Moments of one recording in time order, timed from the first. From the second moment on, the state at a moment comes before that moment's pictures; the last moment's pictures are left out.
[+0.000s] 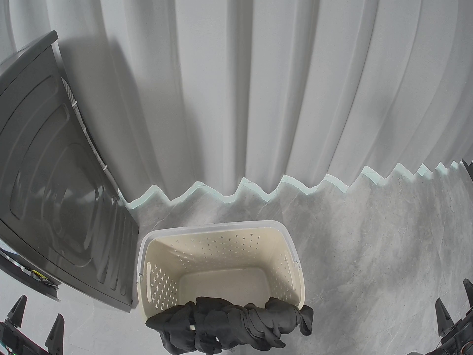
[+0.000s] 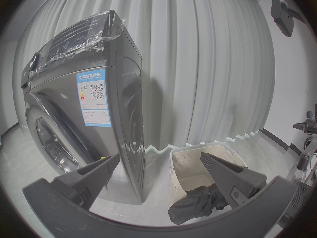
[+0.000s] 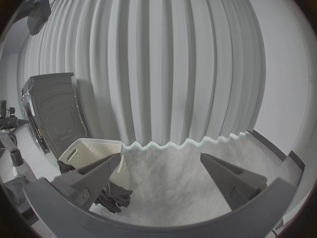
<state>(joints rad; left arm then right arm) 0.00 0.02 -0.02 0.00 -0.01 -0.03 0.00 0.02 -0.02 0.01 0.04 -0.01</state>
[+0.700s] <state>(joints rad) 0.00 0.02 -0.02 0.00 -0.01 -0.03 0.00 0.02 -0.02 0.01 0.04 -0.01</state>
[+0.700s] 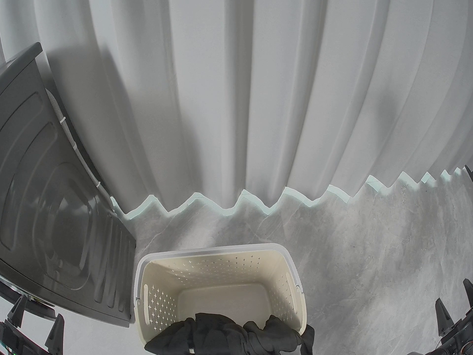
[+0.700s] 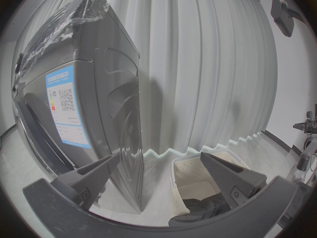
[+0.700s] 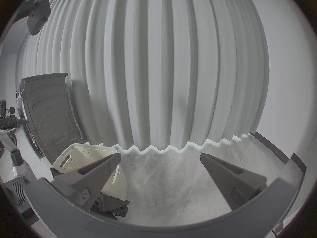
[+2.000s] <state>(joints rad) 0.00 0.02 -0.02 0.00 -0.01 -0.03 0.00 0.02 -0.02 0.01 0.04 -0.01</state>
